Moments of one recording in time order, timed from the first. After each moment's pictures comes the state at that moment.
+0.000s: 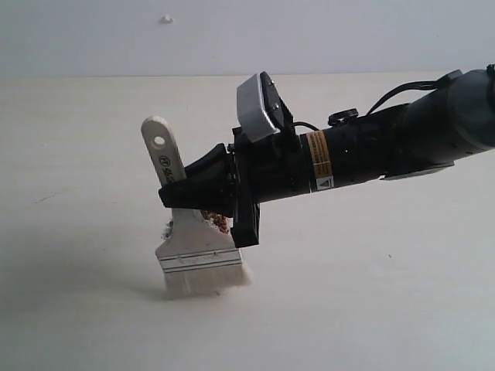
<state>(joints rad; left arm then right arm) -0.16 0.27 0.00 -1.68 0.05 1.56 0.49 1.95 -0.91 -1.32 -1.13 0.80</state>
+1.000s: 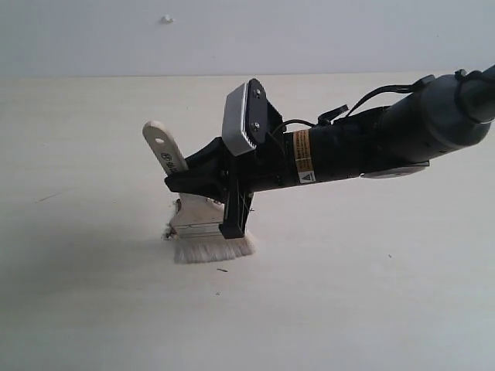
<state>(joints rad) -0.16 0.27 0.00 -1.68 0.05 1.56 0.49 2.03 -0.98 -1.23 -1.00 0.56</state>
